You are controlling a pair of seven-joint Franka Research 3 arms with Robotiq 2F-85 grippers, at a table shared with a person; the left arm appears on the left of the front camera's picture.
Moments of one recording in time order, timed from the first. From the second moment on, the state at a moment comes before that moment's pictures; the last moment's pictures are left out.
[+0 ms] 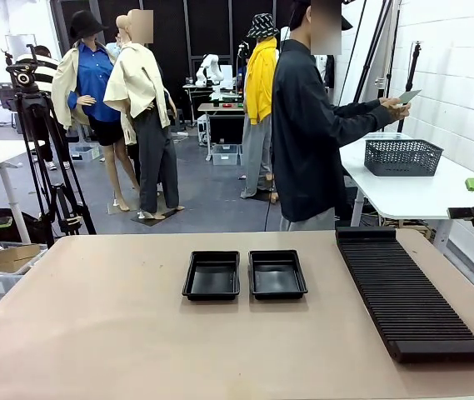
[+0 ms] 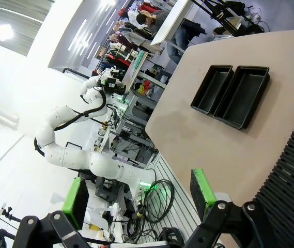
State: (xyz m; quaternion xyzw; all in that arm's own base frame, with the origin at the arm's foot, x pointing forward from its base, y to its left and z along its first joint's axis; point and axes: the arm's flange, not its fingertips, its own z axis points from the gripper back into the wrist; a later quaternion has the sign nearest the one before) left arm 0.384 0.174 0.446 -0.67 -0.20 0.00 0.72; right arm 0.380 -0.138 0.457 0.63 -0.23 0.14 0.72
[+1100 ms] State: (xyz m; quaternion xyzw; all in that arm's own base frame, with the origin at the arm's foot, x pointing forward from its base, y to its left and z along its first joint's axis) left arm 0.384 0.174 0.446 -0.67 -0.20 0.00 0.72; right arm 0.380 -0.138 0.457 0.63 -0.23 0.14 0.72
